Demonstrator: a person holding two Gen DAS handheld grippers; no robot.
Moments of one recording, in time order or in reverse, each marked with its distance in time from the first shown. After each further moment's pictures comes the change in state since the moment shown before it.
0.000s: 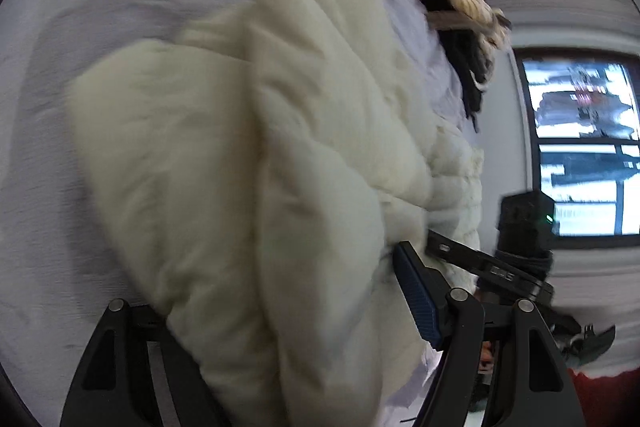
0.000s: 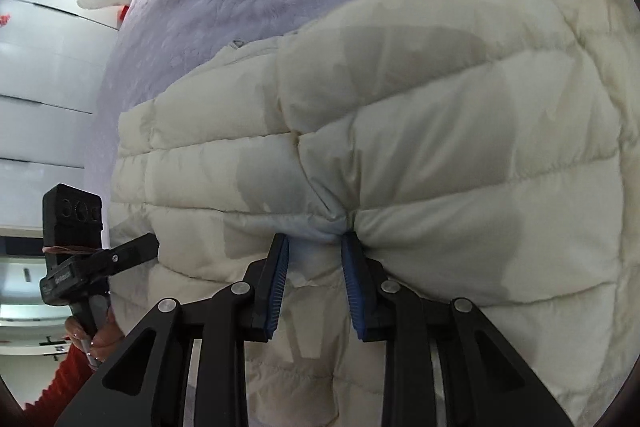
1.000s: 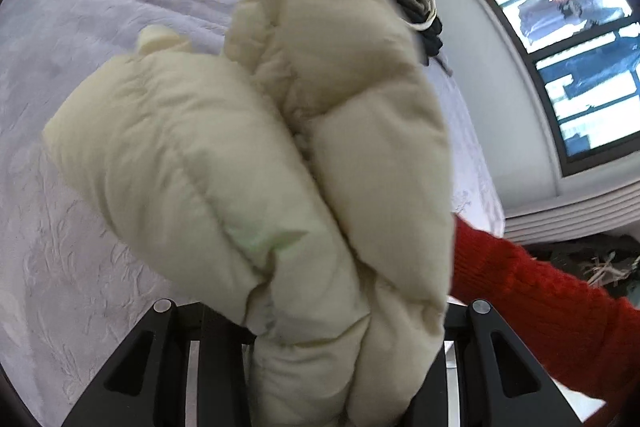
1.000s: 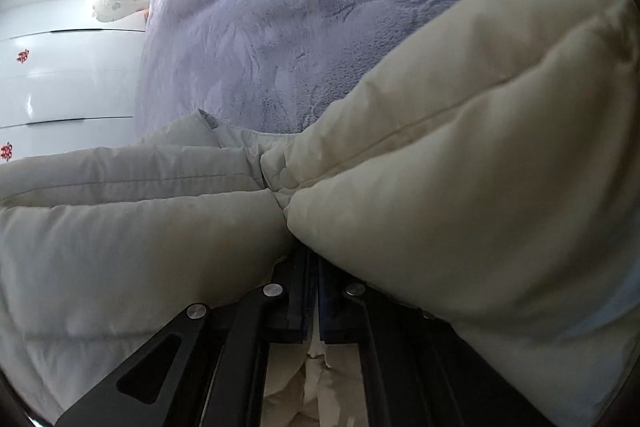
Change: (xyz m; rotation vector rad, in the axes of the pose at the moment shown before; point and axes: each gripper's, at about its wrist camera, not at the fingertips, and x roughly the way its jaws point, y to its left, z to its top) left arm 0.029 -0.202 -0.027 0.325 -0.002 0.197; right arm 0.050 -0.040 0.100 0.072 0.163 0.269
